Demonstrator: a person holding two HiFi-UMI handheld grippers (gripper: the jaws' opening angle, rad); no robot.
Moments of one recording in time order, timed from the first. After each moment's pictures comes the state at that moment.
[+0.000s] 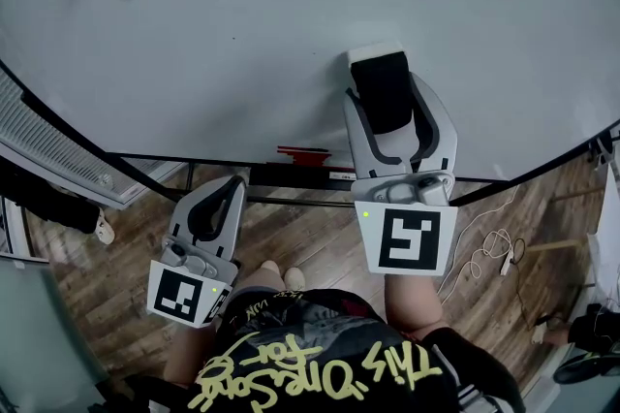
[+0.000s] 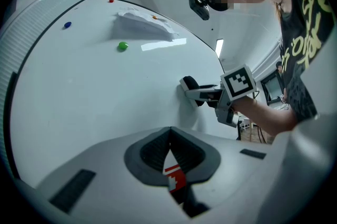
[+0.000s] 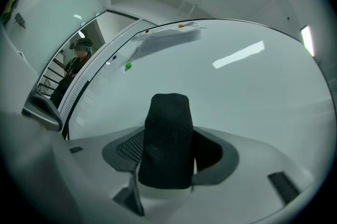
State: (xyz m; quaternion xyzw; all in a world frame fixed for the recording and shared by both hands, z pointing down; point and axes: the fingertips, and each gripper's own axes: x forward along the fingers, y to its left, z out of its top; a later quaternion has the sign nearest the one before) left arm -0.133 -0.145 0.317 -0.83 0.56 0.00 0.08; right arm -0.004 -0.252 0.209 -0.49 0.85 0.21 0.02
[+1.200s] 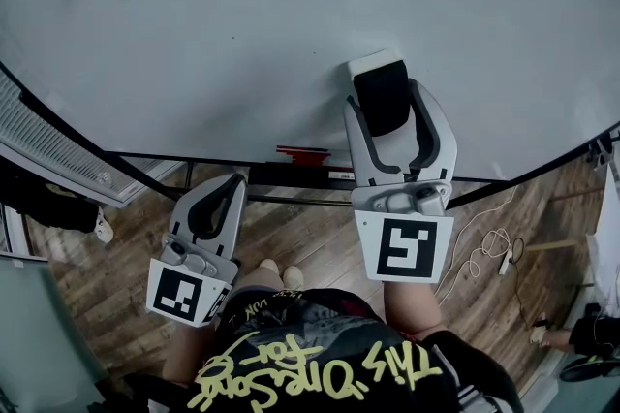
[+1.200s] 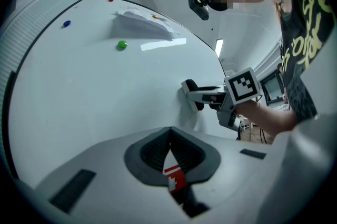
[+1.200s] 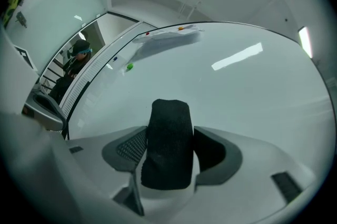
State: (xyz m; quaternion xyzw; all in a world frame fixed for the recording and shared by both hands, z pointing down) left arm -0.131 -0.147 0.316 -0.83 0.56 0.00 0.08; right arm 0.000 -0.246 0.218 -0.50 0.84 0.20 0.04
